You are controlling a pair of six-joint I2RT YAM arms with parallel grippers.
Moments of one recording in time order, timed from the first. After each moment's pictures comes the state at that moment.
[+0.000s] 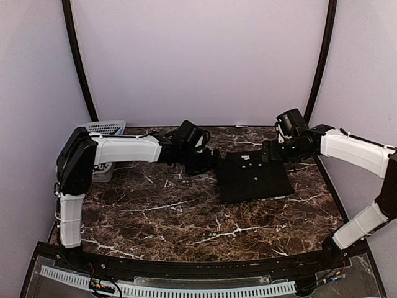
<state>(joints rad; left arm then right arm) -0.83 2.10 1.61 -0.30 0.17 -0.79 0.46 1.43 1.10 -0.58 0.20 0.40</state>
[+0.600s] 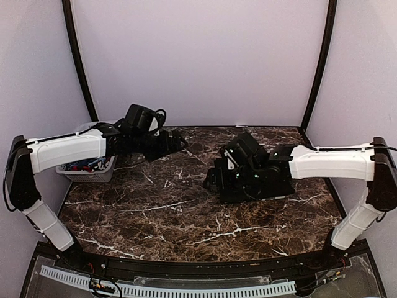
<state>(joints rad) -0.68 1.60 1.25 -0.29 0.08 -0.71 0.96 1.56 1.12 -0.42 0.02 0.70</state>
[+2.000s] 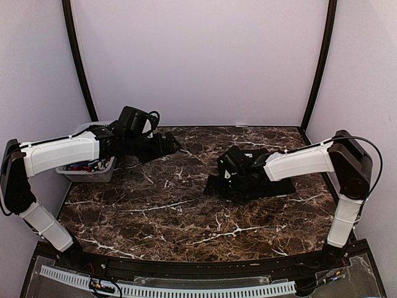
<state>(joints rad) -0.65 1.53 1.18 -0.31 0.07 -0.70 0.89 1.84 1.12 -0.30 -0.03 0.88</state>
